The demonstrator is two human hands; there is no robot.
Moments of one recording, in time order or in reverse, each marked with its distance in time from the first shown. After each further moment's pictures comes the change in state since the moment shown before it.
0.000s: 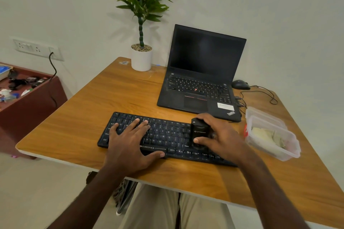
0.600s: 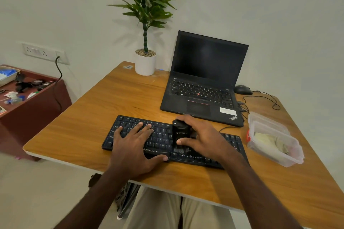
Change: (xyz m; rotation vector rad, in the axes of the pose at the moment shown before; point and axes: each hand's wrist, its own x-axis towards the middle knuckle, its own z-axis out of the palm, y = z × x) left_hand 0.000 0.001 -0.002 0.002 -0.009 -0.007; right_hand 0.033 -0.024 0.027 0.021 -0.066 -0.094
